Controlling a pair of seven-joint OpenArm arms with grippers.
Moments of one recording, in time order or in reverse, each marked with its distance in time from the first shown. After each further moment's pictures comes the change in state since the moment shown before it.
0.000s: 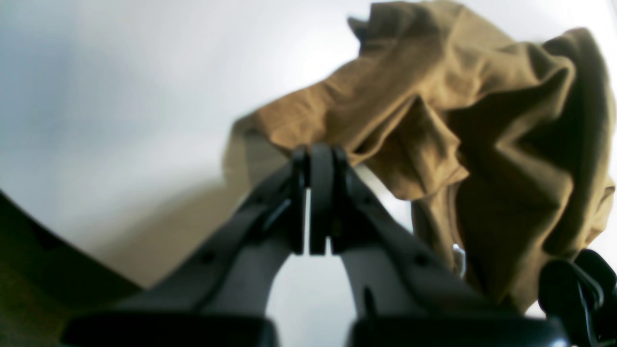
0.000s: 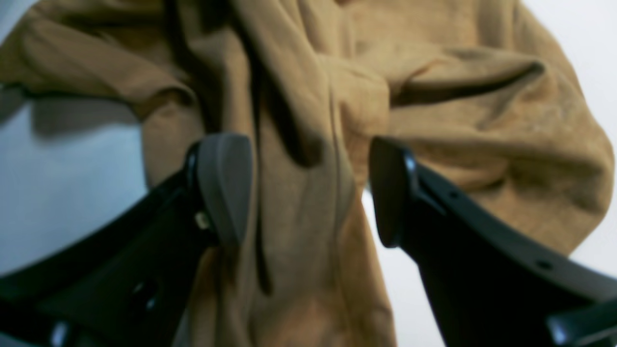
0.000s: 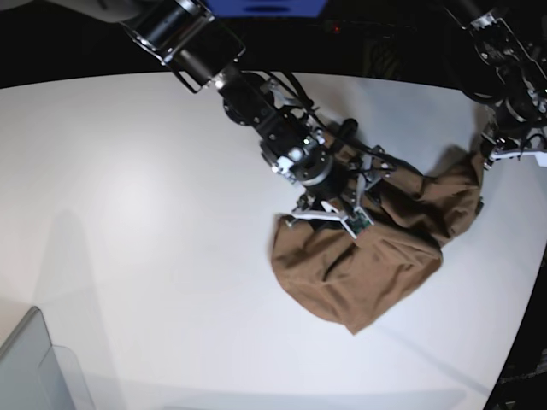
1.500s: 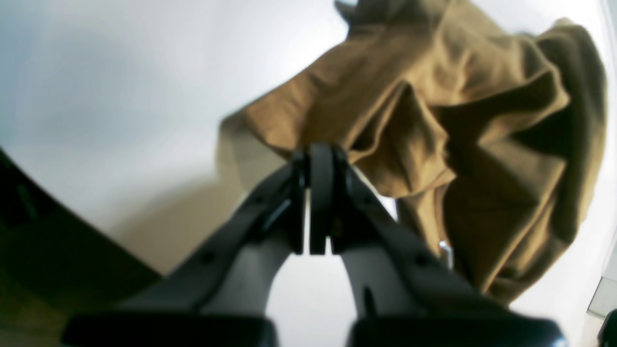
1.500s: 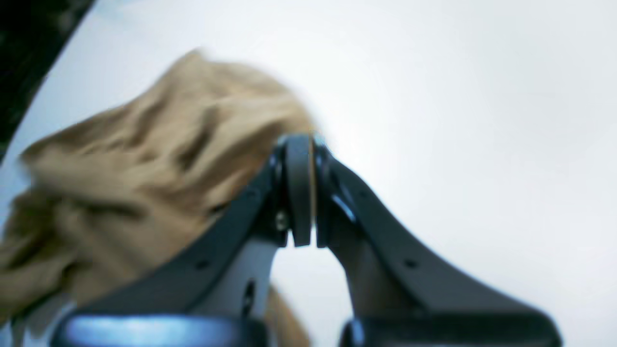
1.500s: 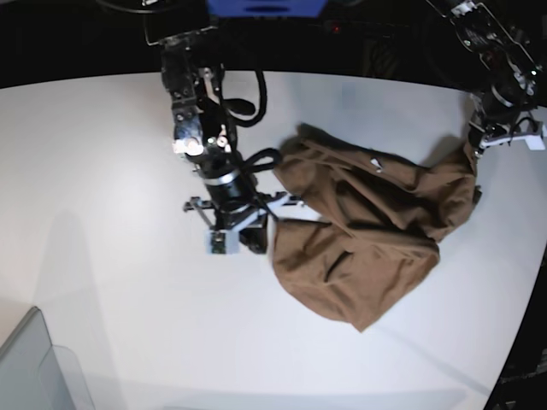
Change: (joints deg) left arm 1.7 6.8 -3.7 3.6 -0.2 0.0 0.0; right arm -14.7 -0.3 27.6 21.2 7.8 -0.5 2.1
